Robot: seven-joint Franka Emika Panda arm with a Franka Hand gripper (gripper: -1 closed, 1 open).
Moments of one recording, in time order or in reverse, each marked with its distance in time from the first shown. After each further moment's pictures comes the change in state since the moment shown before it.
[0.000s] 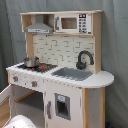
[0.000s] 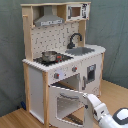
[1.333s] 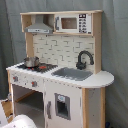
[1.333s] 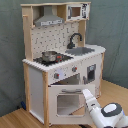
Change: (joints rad) arm -0.099 0.024 0.093 -0.167 0.004 -0.022 0.028
